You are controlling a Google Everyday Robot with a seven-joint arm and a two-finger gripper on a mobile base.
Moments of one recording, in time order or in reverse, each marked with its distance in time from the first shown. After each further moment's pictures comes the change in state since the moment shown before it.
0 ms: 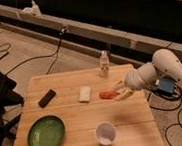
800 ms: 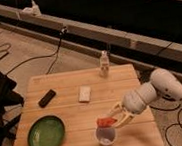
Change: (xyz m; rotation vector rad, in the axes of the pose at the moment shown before) arm -0.018 0.115 0.049 -0.235 -0.182 0.046
